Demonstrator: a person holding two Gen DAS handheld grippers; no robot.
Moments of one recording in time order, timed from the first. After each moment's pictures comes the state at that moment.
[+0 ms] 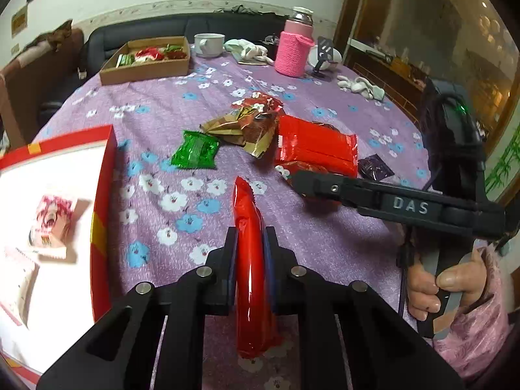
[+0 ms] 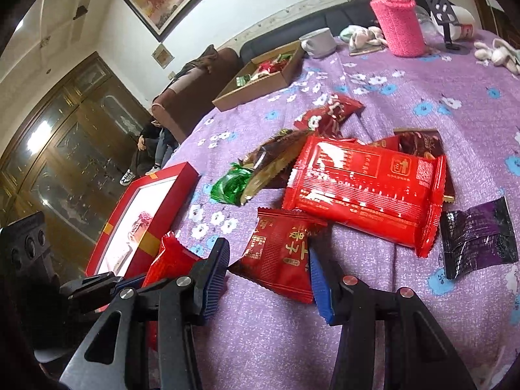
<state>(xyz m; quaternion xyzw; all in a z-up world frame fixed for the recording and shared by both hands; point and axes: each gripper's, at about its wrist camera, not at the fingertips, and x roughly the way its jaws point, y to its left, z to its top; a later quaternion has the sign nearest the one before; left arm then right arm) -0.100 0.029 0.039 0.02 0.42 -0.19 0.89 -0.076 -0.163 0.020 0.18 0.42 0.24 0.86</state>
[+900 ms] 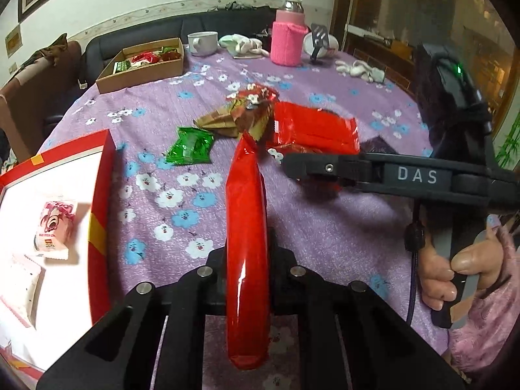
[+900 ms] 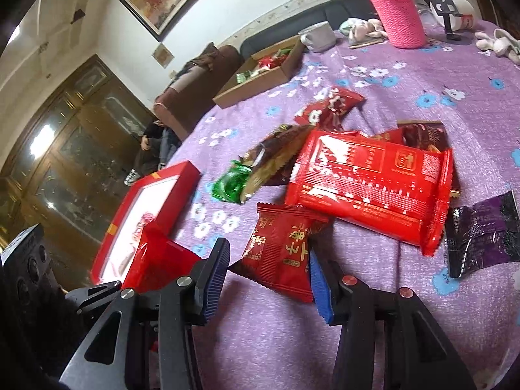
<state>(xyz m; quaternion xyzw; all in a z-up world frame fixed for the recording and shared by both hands) -0.109 0.020 0.036 0.05 0.42 -0.18 0.89 -0.073 -0.164 0.018 0.19 0.42 0.26 0.85</state>
